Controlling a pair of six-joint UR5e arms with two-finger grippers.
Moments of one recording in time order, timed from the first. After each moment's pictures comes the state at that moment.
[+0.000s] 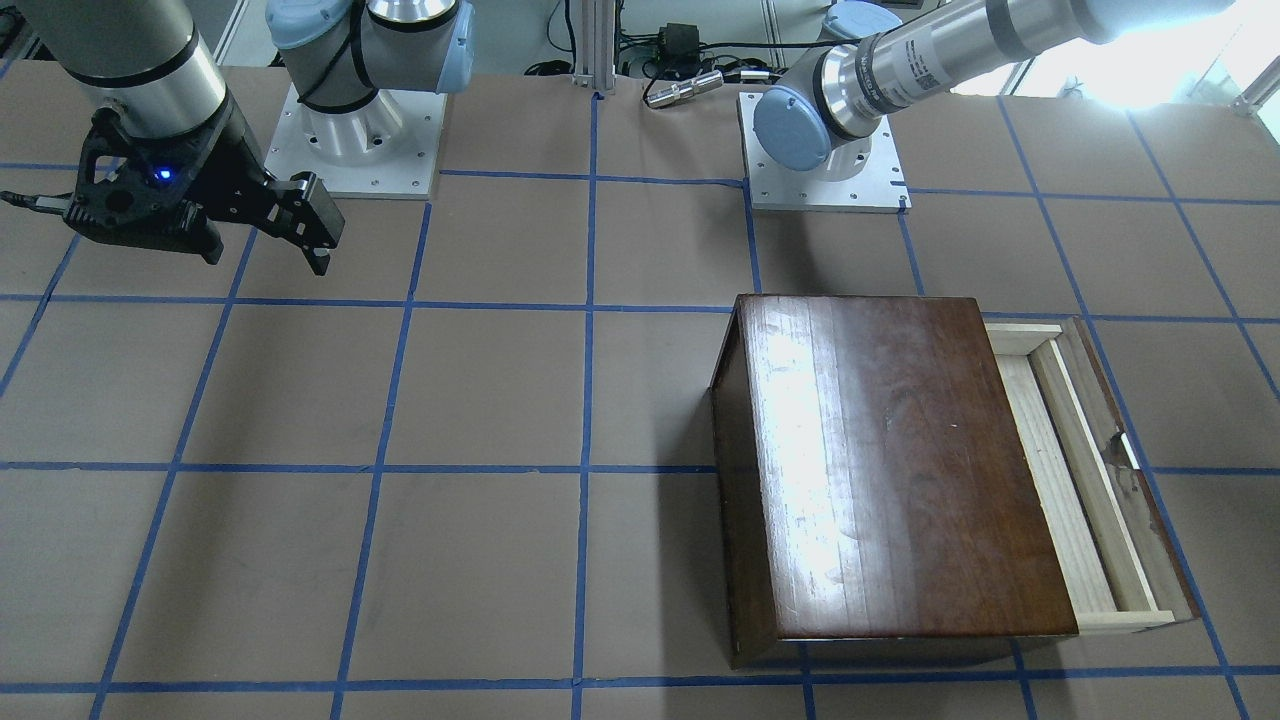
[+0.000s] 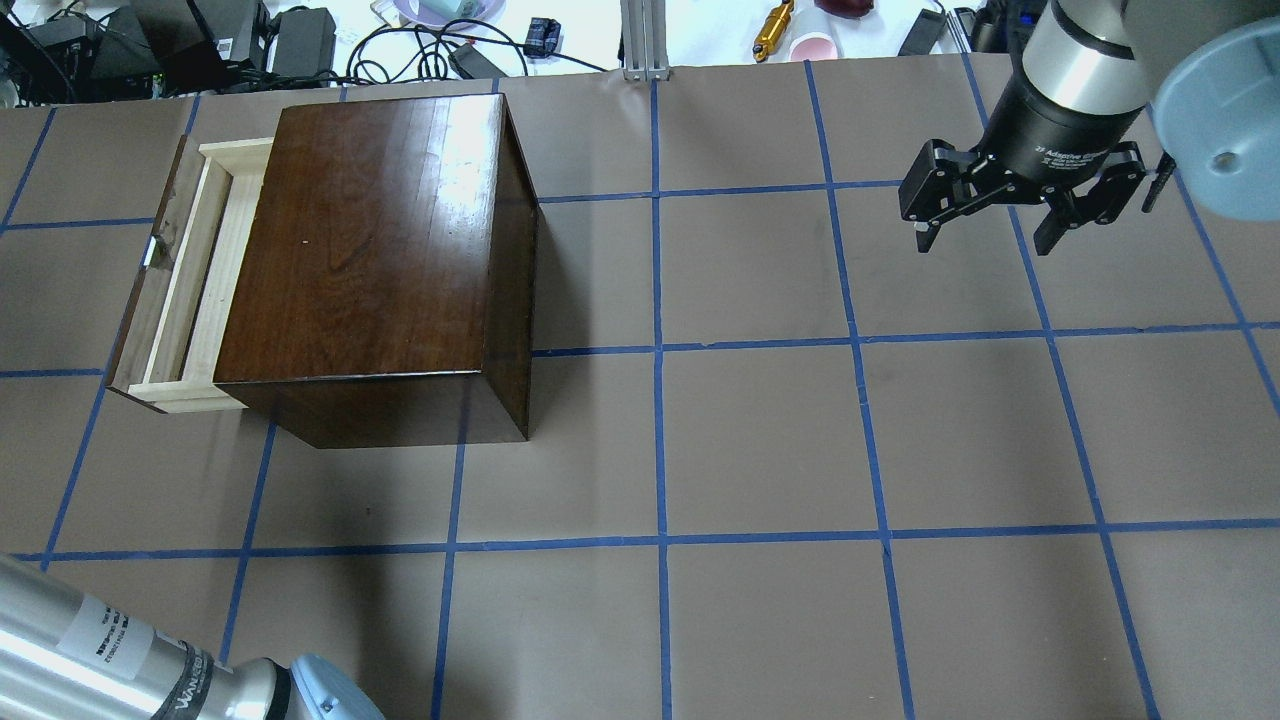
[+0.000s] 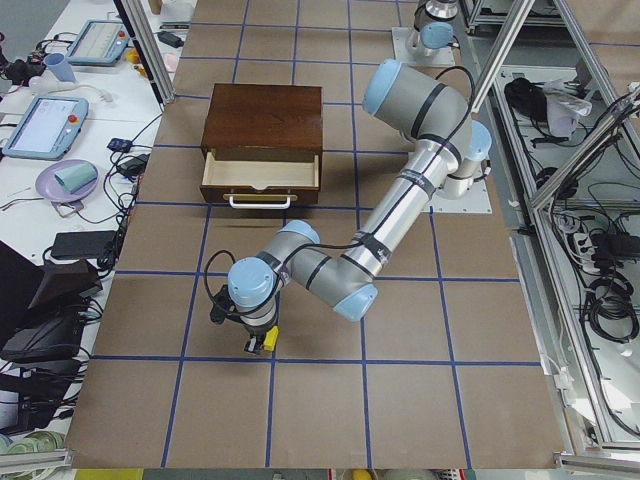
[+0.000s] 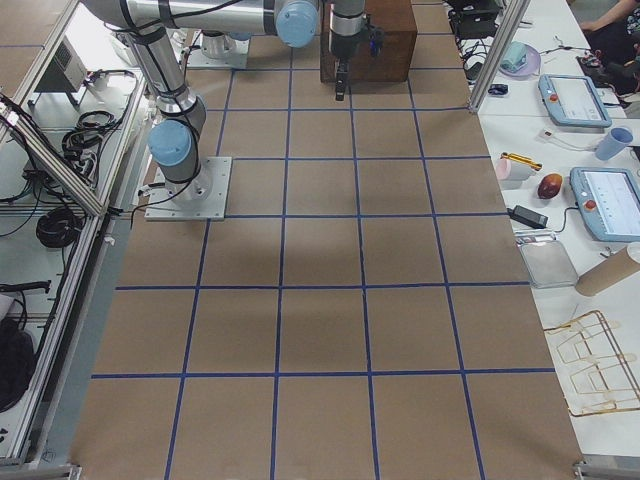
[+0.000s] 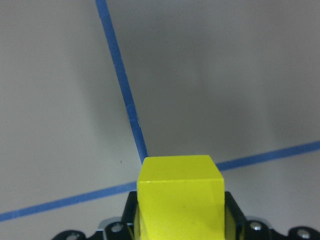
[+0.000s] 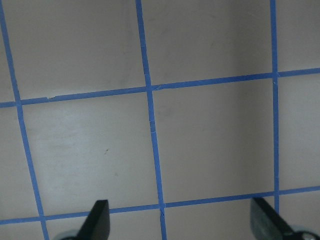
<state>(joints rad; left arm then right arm) -0.65 -2.22 -1.13 -1.32 1.60 1.17 1.52 -1.59 1.63 -1.60 -1.59 0.04</state>
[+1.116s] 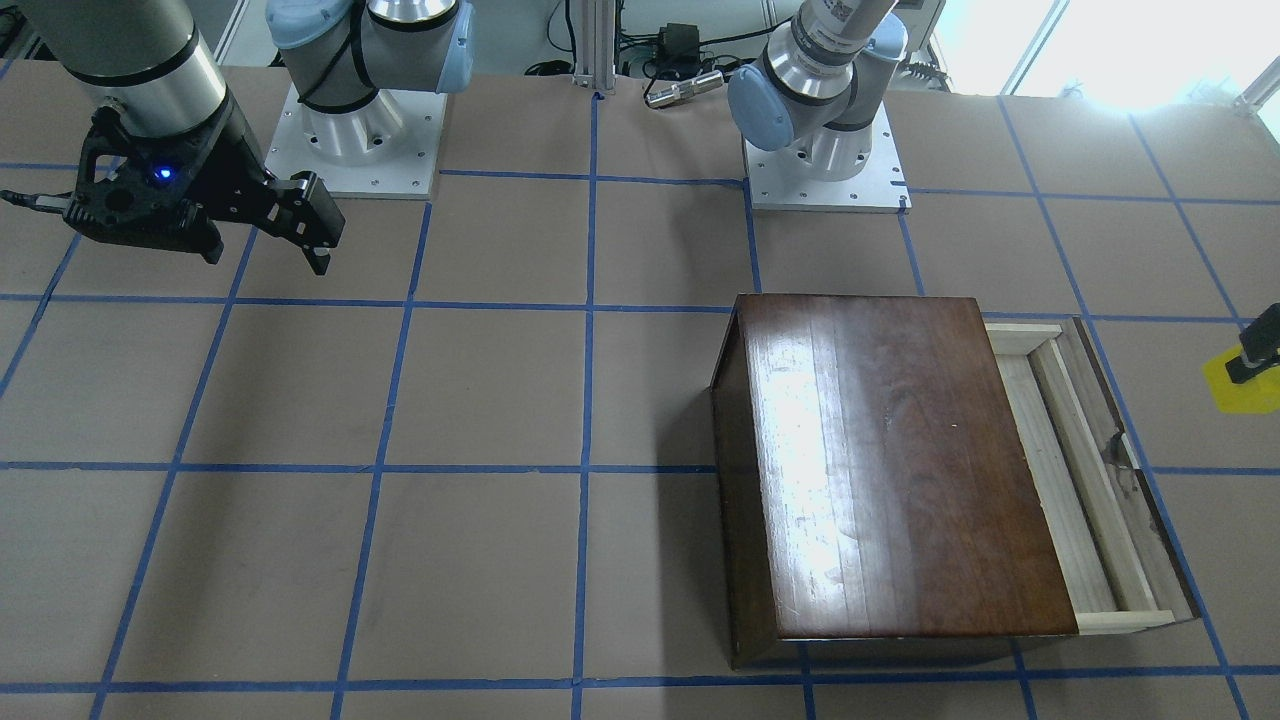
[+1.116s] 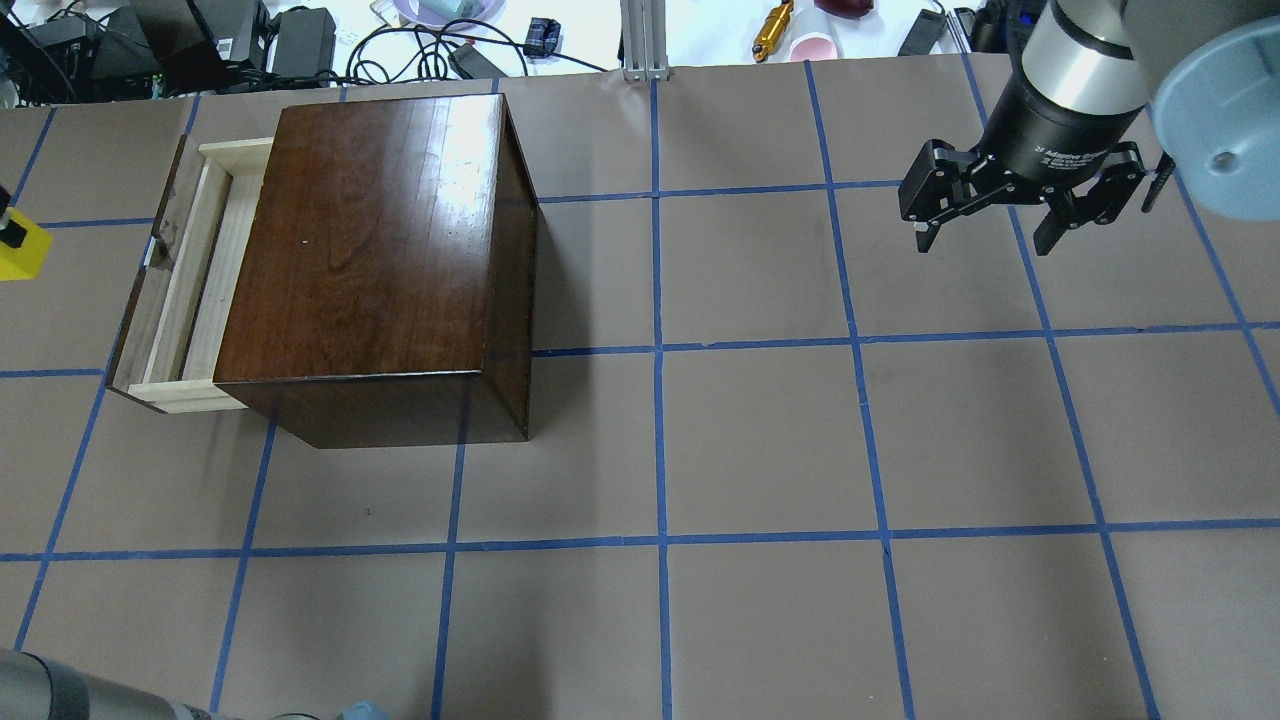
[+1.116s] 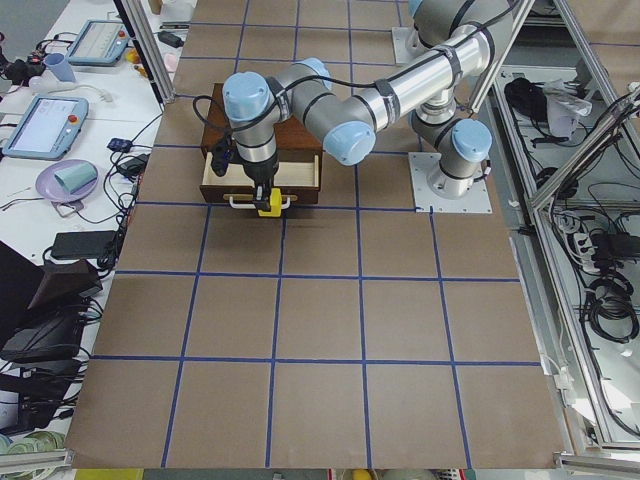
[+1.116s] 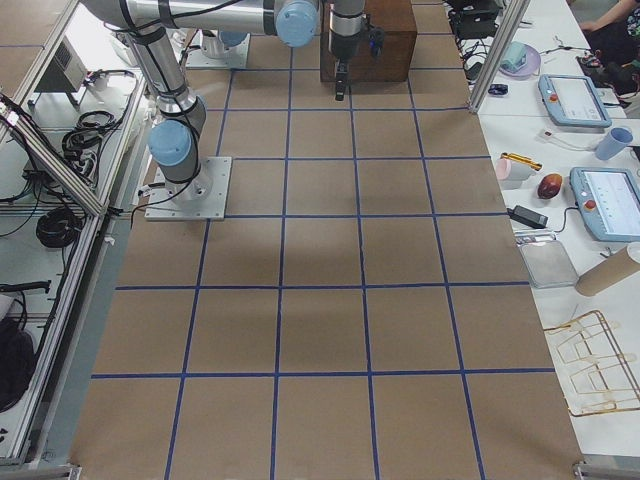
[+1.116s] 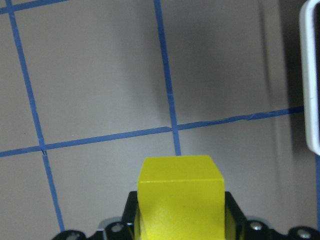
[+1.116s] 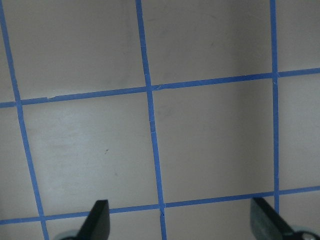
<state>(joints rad) -0.99 -1.84 -1.37 -1.52 1.59 0.60 1.52 -1.59 1.63 -1.60 -1.59 0.04</state>
